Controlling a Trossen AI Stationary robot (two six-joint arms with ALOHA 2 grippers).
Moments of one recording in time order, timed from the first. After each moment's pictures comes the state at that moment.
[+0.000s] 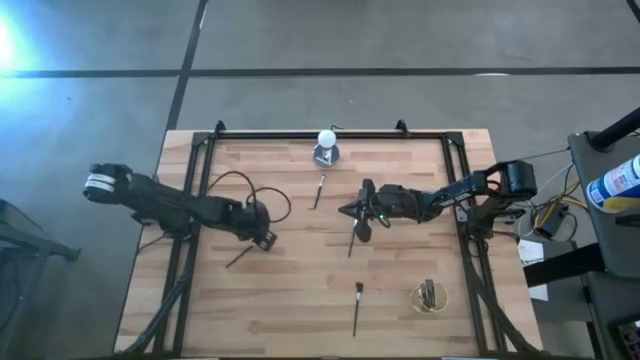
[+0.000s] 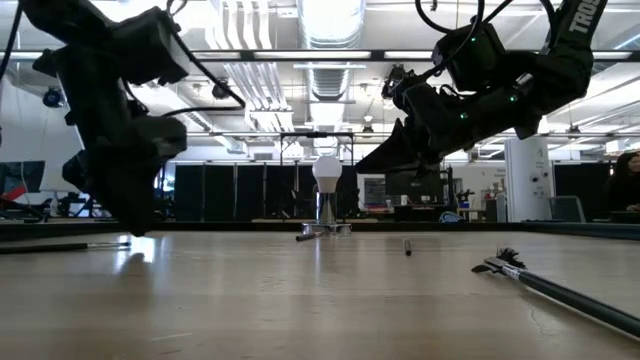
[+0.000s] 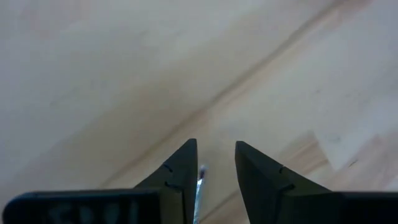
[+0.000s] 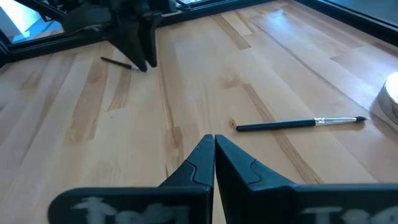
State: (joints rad) left arm -0.10 1.26 0.55 -0.43 -0.11 -1.06; right arm -0.10 1.64 0.51 0.77 0.02 0.21
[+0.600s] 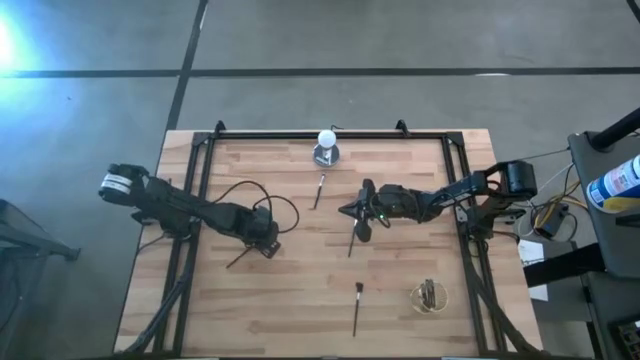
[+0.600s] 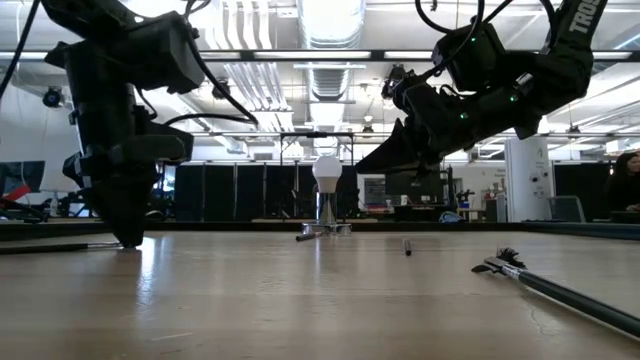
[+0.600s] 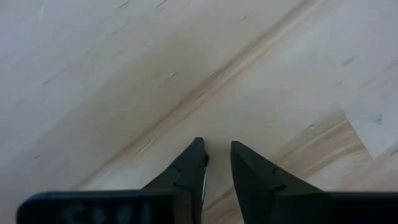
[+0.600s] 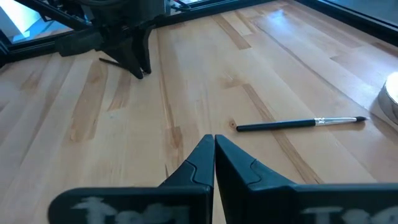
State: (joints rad) left arm -0.18 1.46 0.66 -0.55 -0.10 -1.08; right arm -0.10 1.64 0.51 0.77 0.02 0.21
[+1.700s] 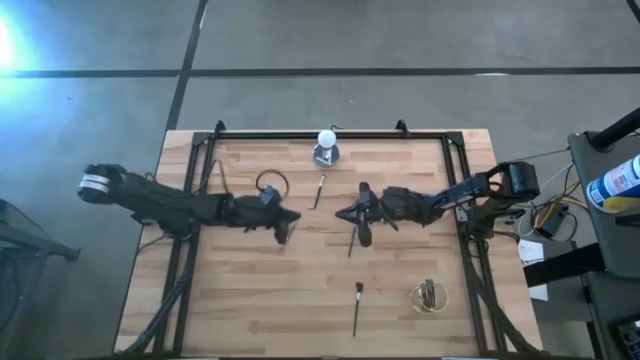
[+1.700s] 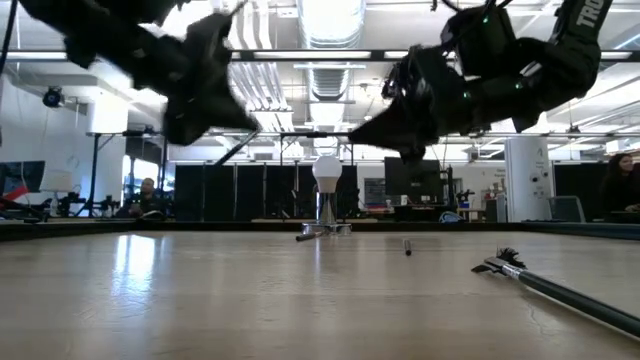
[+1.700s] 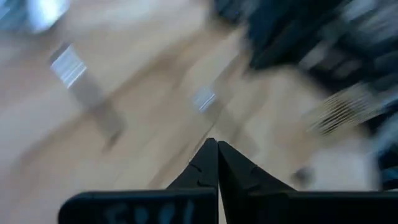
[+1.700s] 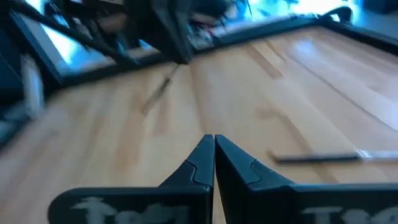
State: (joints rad) left arm -0.09 1.20 0.56 0.18 -0.27 -0.72; right arm -0.05 1.63 0.51 0.88 -0.03 0.26
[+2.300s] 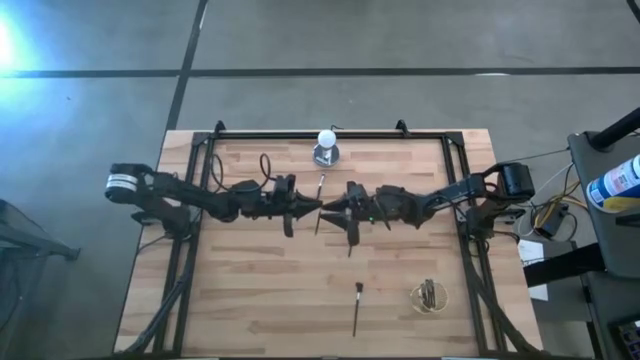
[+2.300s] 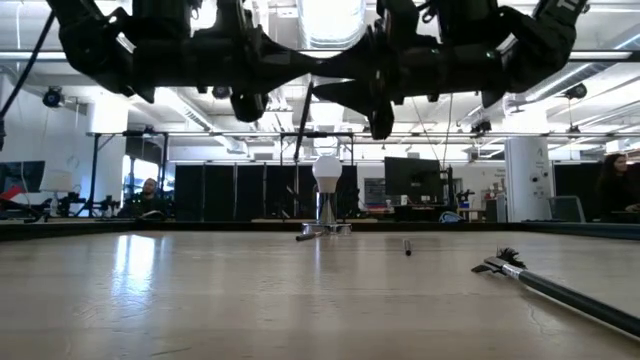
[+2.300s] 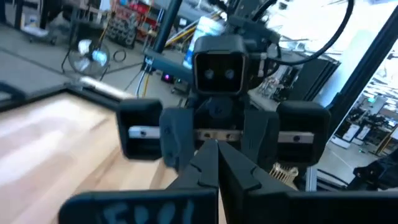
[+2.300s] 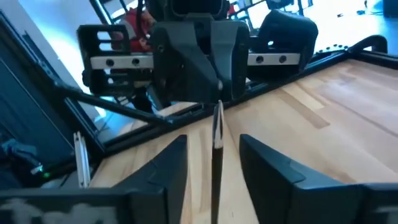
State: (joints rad) left arm 0.05 1.45 0.53 1.02 0.01 -0.40; right arm 0.00 1.67 0.68 0.93 0.00 0.44
